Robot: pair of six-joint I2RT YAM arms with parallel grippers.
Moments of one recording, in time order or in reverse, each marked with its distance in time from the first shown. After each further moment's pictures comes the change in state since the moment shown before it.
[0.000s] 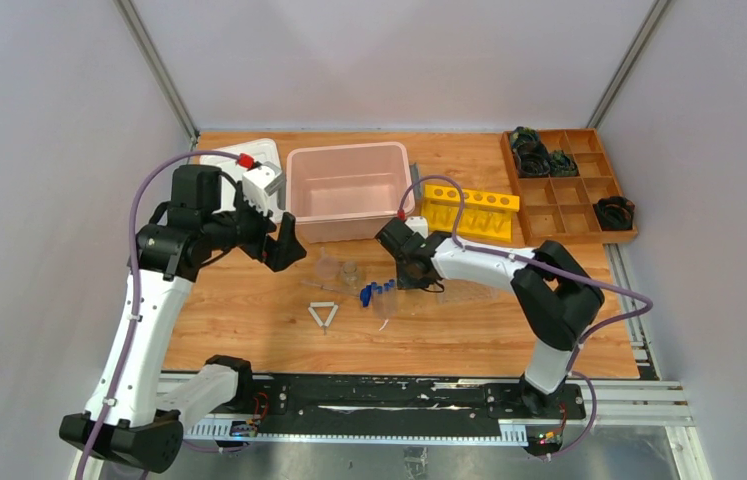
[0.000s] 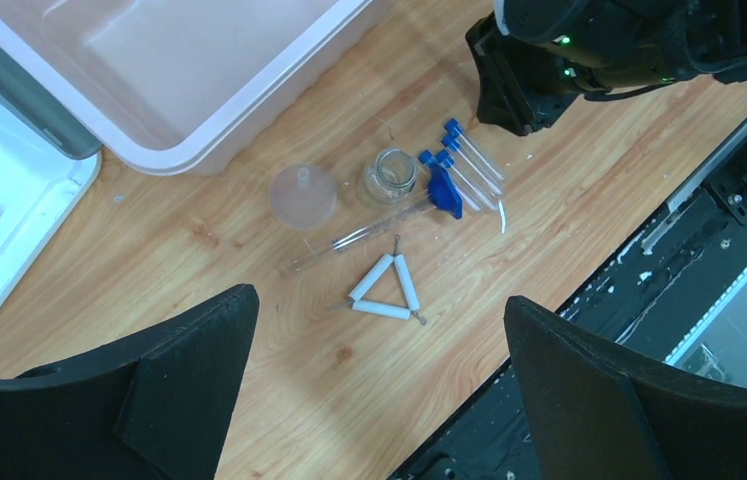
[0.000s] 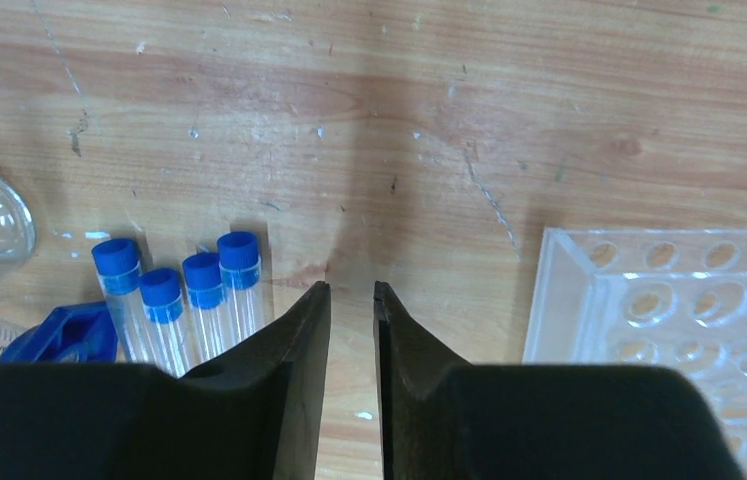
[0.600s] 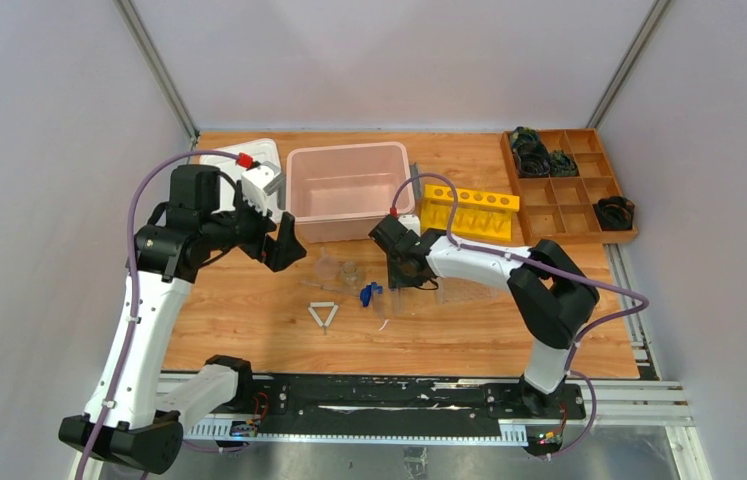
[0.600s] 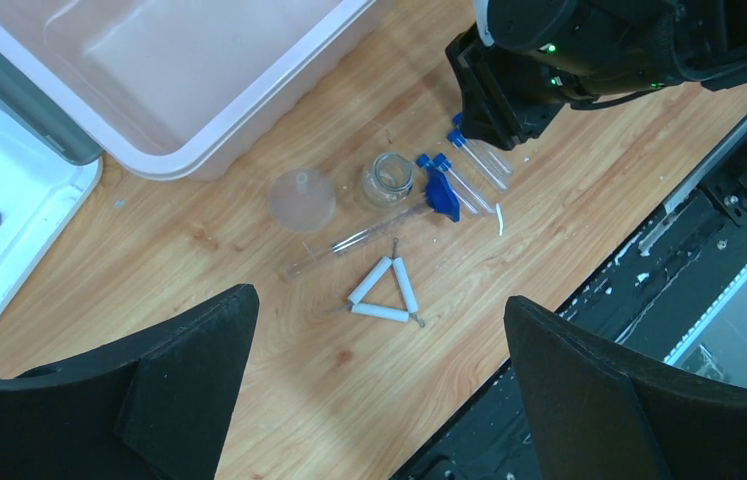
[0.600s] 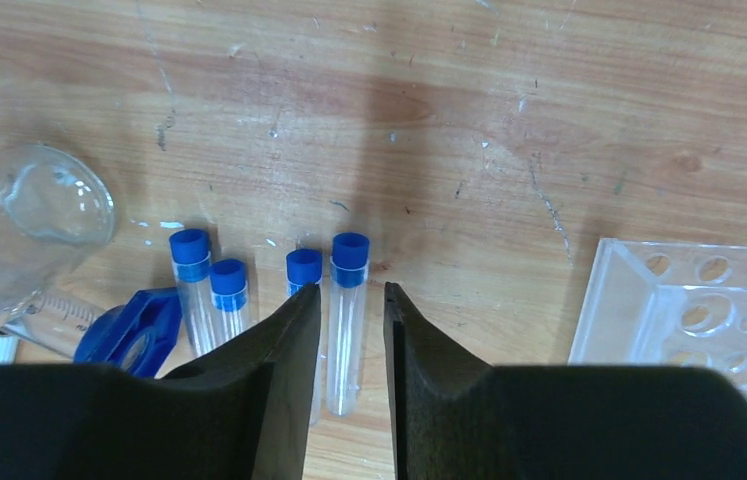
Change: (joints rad) left arm 0.000 0.003 0.007 0.000 0.006 0.000; right arm 0.018 -0.001 0.050 -0.012 -0.032 0.001
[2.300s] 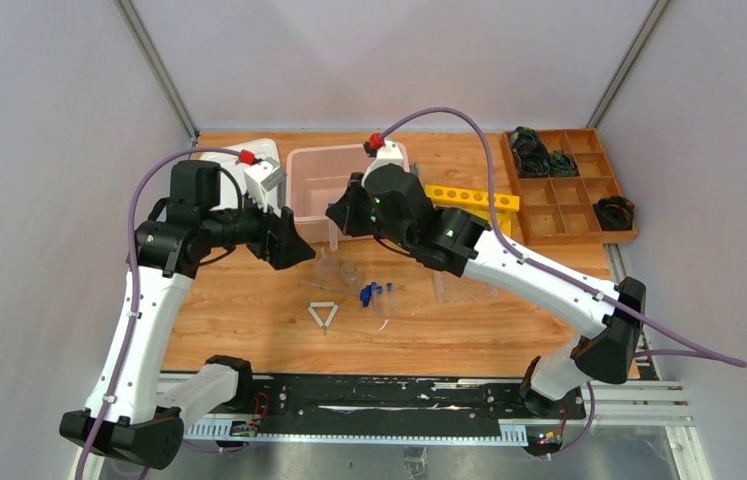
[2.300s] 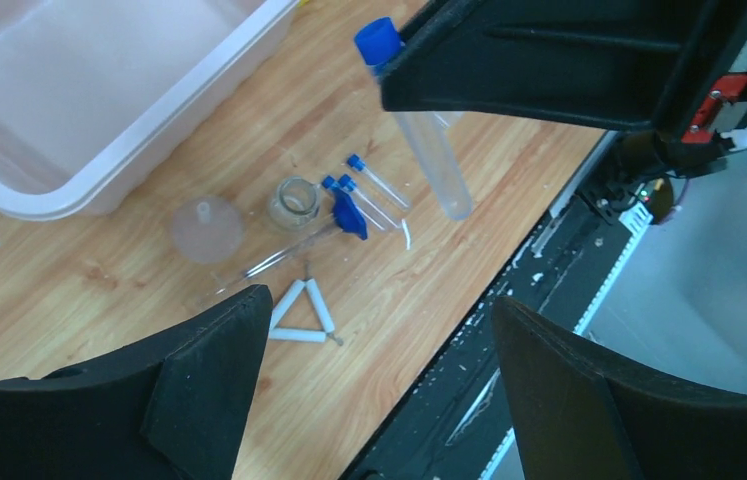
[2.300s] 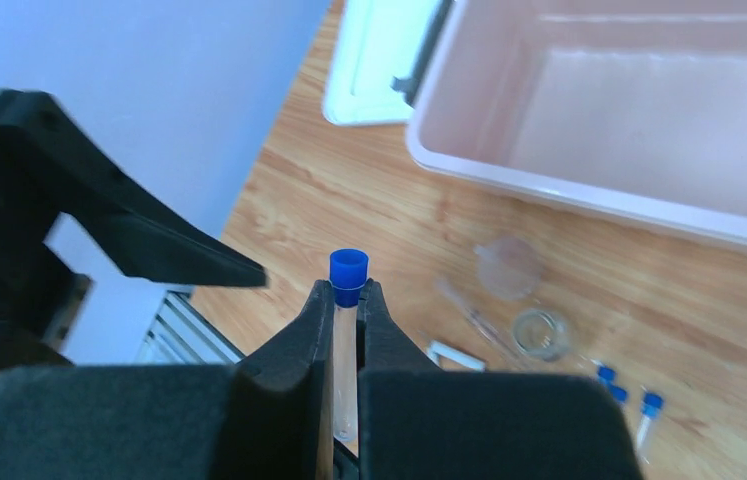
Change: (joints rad) left arm 0.001 0.019 0.024 0.000 0.170 -0.085; right arm 0.178 -0.257 0.386 0.128 0.031 -0.031
